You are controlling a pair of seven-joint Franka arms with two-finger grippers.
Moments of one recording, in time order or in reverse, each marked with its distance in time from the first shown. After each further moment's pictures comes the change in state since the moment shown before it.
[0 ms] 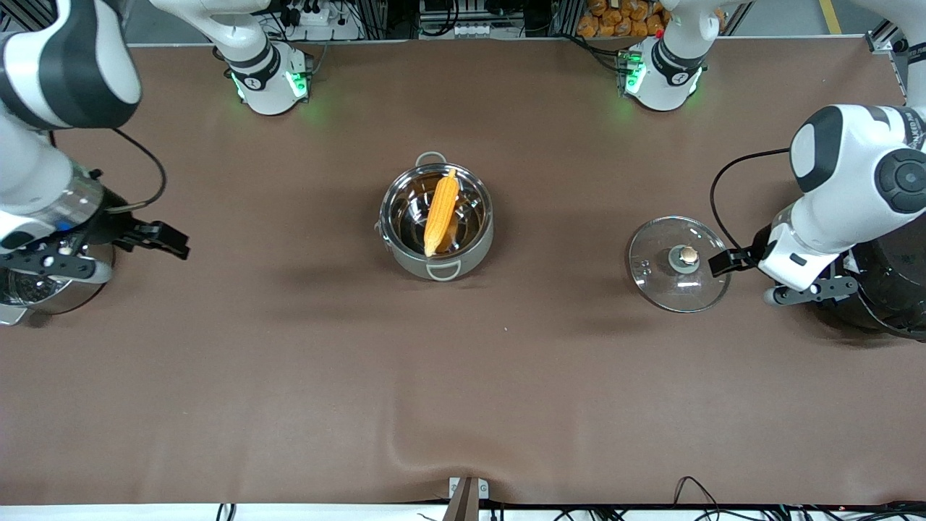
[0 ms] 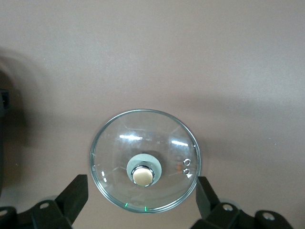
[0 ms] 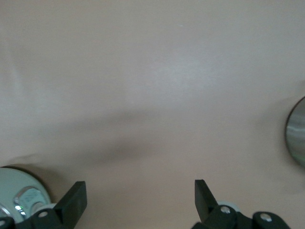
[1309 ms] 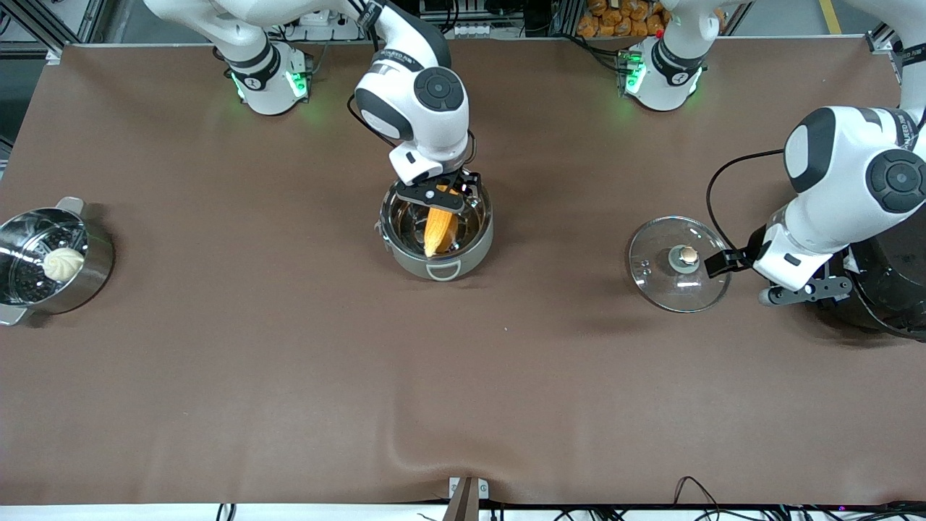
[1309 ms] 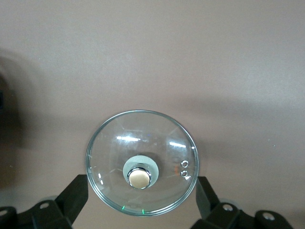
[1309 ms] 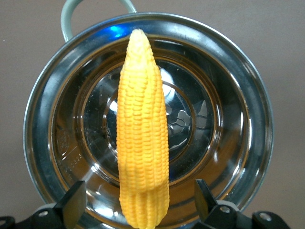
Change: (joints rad) left arm -0.007 0.000 -0.004 -0.033 0.000 0.043 -0.015; right arm 0.330 0.360 0.577 -0.084 -0.289 0.271 1.138
